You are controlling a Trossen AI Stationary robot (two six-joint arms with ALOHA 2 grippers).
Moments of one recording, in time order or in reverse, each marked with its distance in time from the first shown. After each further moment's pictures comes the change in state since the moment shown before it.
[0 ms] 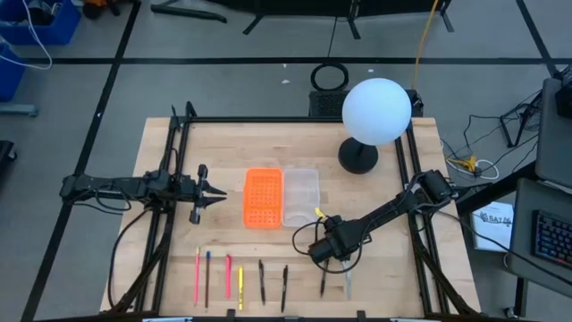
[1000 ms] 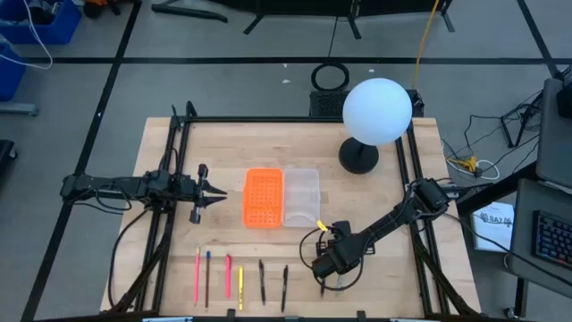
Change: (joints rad) left arm 0.000 0.000 0.000 0.008 -0.001 0.020; right arm 0.076 0.011 0.222 -0.237 0.191 0.323
